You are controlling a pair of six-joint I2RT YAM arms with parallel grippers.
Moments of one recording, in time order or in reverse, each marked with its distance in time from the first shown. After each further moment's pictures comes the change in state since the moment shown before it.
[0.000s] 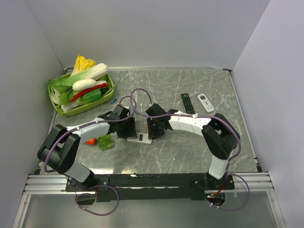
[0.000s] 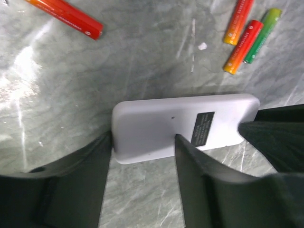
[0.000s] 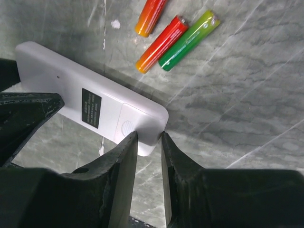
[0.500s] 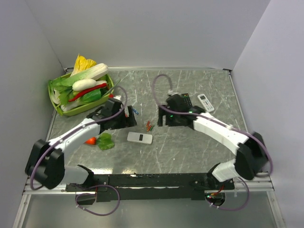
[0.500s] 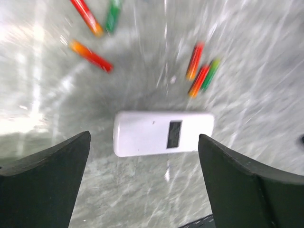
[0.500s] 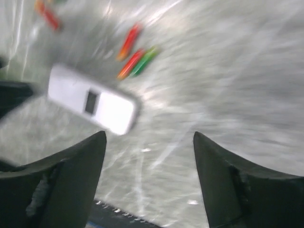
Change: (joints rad) left arm 0.025 -0.167 0.059 -0.061 -0.093 -0.025; right arm -0.100 -0.328 -0.064 -0.070 0.140 -0.119
